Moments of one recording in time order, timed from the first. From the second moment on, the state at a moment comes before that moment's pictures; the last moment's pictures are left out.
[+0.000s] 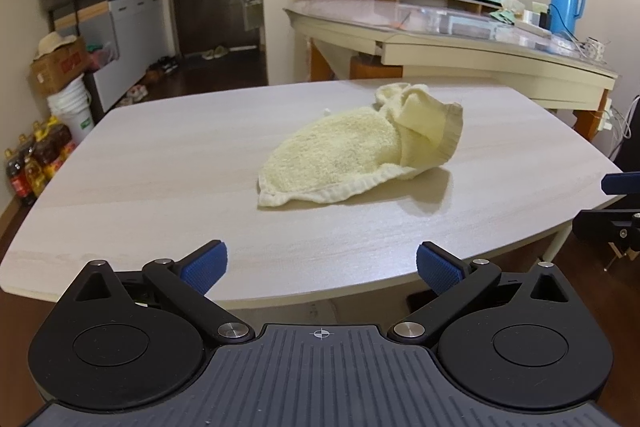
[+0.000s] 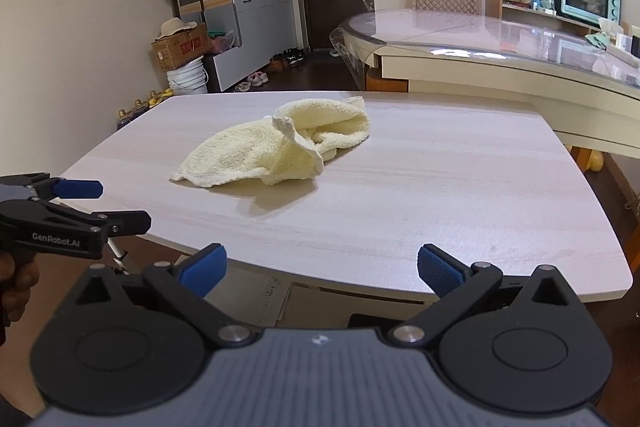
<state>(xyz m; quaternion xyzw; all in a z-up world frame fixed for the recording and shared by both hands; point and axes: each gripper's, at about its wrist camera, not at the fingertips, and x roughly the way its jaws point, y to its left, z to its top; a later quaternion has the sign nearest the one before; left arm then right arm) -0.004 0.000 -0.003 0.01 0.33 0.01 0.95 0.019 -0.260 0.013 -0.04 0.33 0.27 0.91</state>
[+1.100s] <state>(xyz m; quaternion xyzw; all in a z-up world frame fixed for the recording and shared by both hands) -0.005 0.004 -0.010 0.00 0.33 0.02 0.94 0.016 -0.251 0.010 -0.05 0.32 0.28 0.90</state>
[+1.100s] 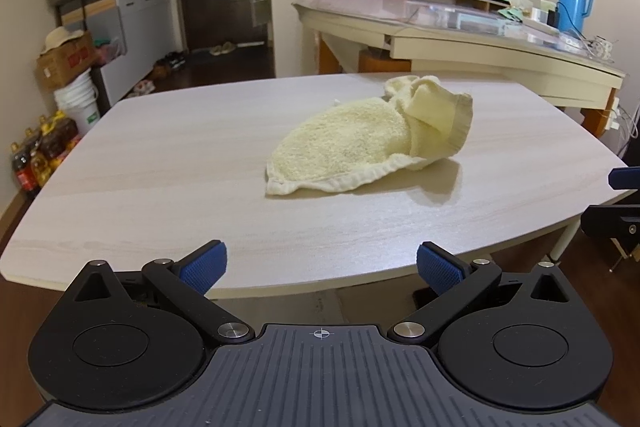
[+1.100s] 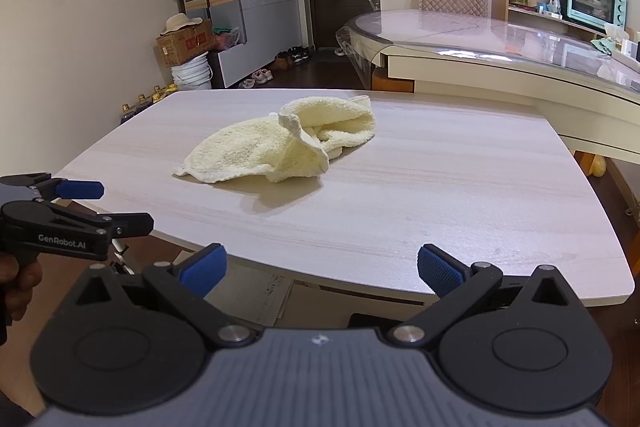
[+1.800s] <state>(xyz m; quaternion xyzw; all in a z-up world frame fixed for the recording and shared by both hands) -0.004 0.005 -0.010 0.00 0.33 0.03 0.94 0.018 -0.249 0.012 -0.05 0.32 0.28 0.90</state>
